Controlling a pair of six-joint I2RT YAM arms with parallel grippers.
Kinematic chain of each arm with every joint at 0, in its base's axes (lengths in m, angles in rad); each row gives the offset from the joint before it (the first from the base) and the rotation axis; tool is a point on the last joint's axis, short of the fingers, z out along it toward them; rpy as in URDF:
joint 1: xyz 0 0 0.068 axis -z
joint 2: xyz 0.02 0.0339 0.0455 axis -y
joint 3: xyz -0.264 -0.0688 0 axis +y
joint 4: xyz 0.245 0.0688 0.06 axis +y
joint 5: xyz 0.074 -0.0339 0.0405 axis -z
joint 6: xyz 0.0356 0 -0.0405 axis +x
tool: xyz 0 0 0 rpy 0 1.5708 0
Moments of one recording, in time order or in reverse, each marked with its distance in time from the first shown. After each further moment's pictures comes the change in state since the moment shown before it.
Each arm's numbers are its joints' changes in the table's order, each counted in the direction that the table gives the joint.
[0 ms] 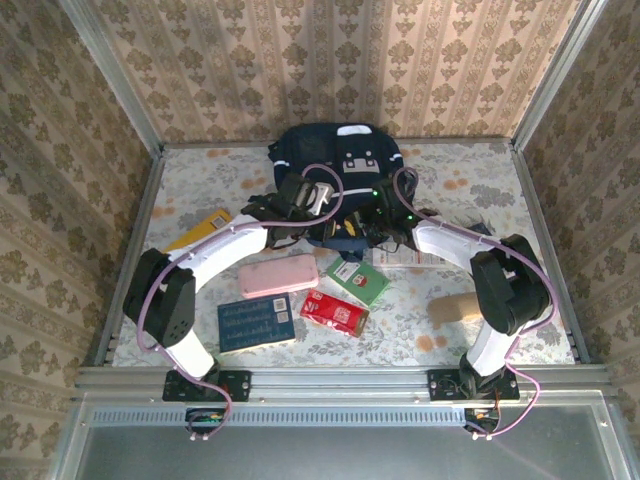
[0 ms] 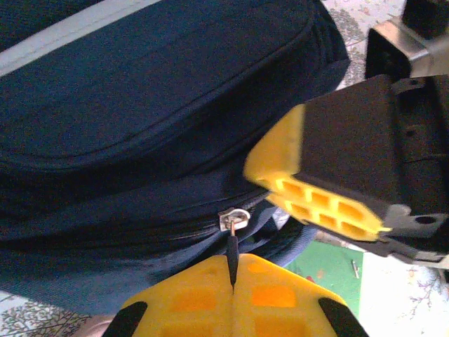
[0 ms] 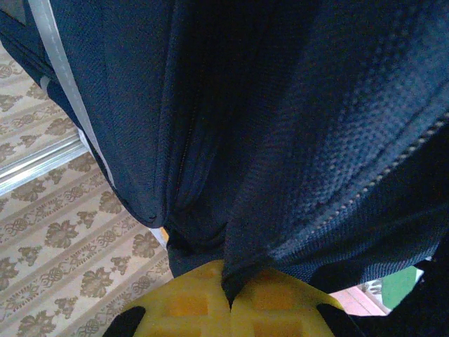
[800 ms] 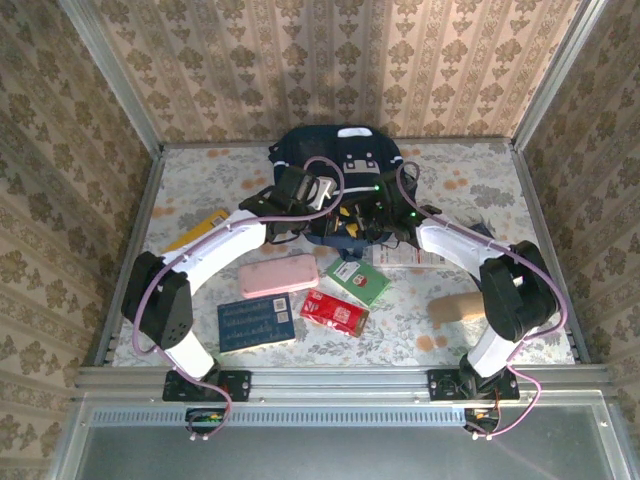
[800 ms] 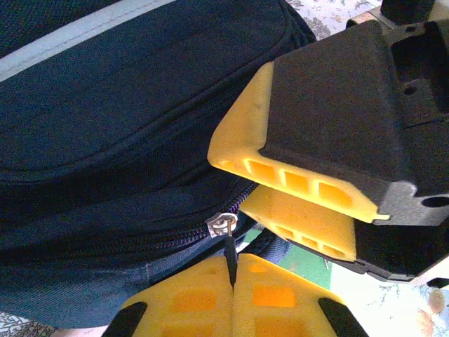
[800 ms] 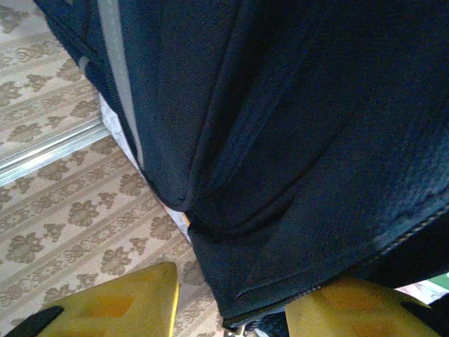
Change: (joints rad) left arm 0.023 0.015 -0.079 0.088 0.023 -0.001; right arm -0.014 0.041 -0.040 0.040 -0.021 0.007
